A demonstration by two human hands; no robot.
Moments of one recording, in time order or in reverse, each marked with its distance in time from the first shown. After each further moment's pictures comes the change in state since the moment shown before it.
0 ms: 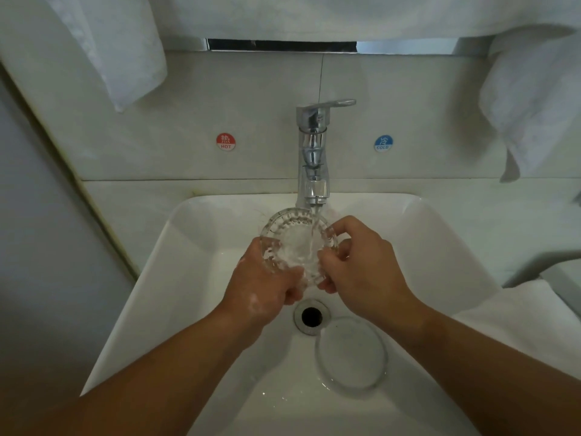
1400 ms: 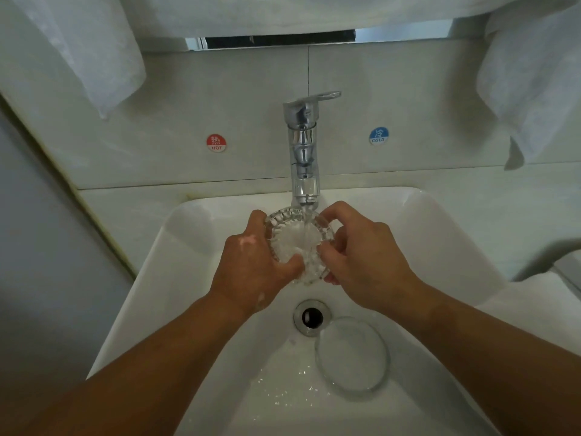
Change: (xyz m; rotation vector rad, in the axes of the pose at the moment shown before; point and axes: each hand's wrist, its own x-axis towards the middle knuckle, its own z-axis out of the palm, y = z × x) left_hand 0.023 0.015 -0.004 0.722 0.205 0.464; right_hand 0.015 0.009 -0.014 -0.163 -0.031 -0.206
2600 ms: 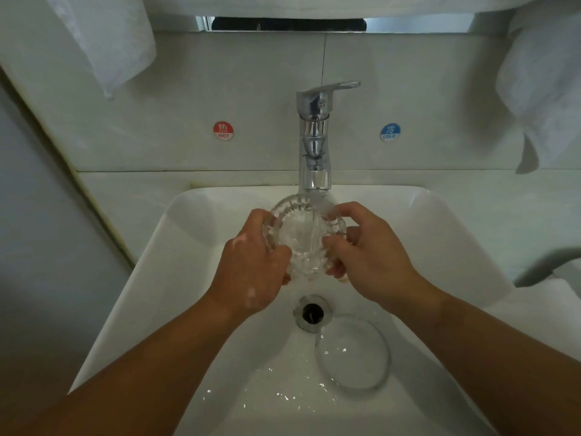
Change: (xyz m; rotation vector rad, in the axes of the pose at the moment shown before) left_hand -0.012 -0.001 -0.006 -0.318 -0.084 -0.186; right_hand 0.008 0.012 0.010 0.325 -0.023 0.173
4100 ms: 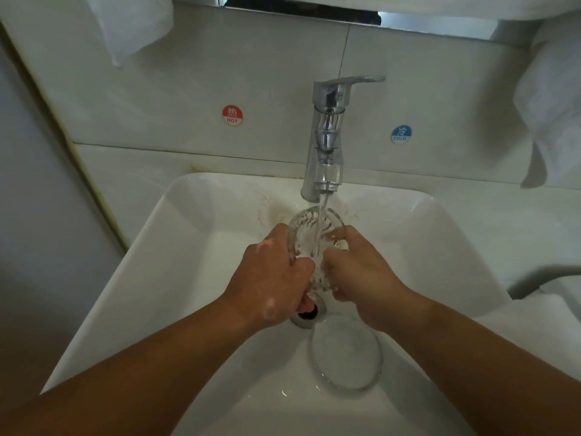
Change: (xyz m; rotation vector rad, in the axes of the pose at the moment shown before) left_hand -0.019 0.014 0.011 0.064 -0.144 -0.052; right_hand -0.003 0.005 0.019 0.088 -0.051 0.397
